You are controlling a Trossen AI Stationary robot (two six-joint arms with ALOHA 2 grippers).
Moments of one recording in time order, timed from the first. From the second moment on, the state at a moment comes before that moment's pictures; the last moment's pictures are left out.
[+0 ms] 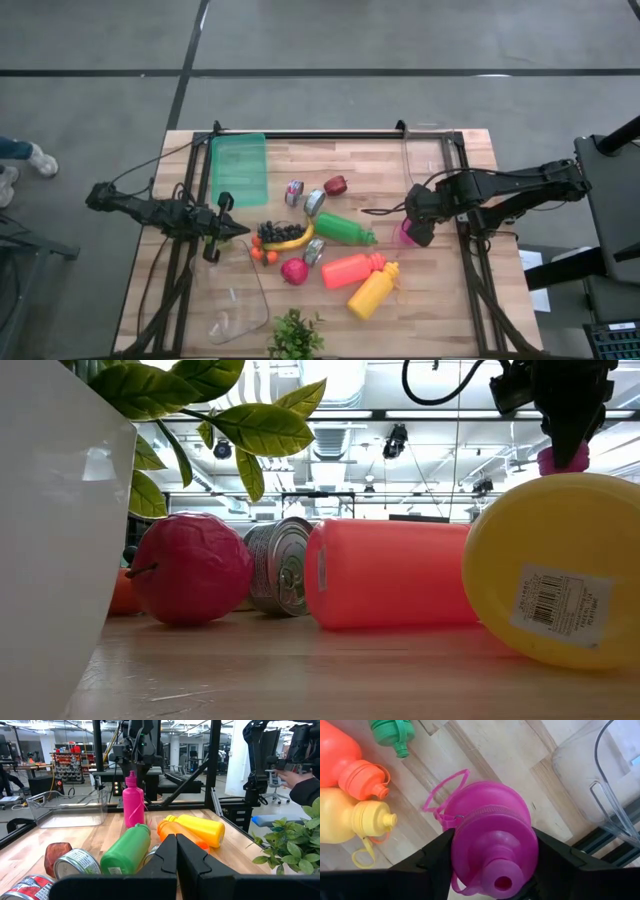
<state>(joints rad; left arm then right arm) -0.31 0.02 0.00 0.04 -0.16 0.00 0.14 1.18 1.08 -1.35 0.13 0.82</state>
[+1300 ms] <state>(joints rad) -0.31 0.02 0.00 0.04 -0.16 0.00 0.14 1.16 1.50 -1.57 0.30 0.86</state>
